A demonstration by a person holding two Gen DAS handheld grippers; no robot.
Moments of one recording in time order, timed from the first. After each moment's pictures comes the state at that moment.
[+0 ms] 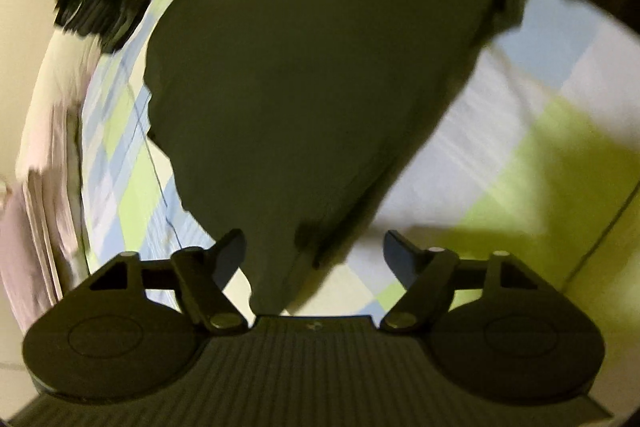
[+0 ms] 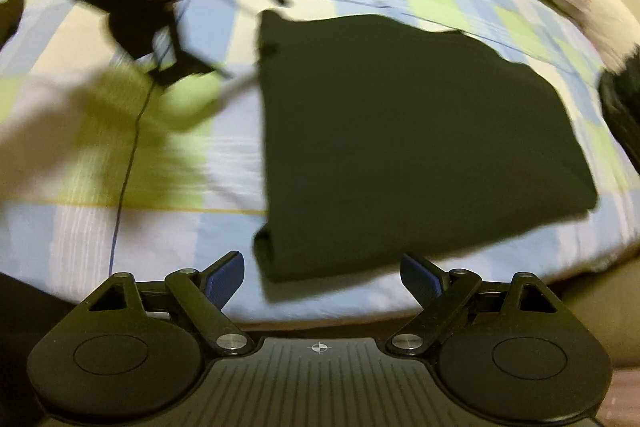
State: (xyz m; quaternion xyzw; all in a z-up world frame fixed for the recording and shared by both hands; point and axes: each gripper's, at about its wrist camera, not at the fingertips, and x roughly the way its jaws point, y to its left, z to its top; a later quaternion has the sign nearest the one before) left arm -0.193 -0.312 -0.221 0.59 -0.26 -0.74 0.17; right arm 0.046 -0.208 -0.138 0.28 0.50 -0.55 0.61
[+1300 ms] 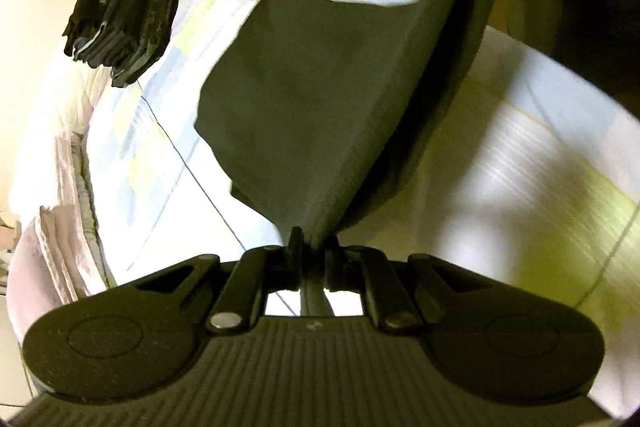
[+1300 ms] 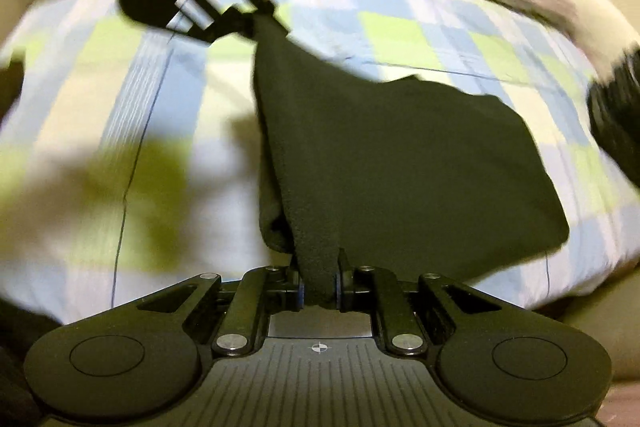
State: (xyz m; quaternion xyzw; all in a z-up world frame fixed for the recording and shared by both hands) left arm -0.246 -0.428 -0.079 0.58 -0.24 -0.77 0.12; right arm -0.051 -0.273 -0.051 0.32 0.43 -0.57 0.63
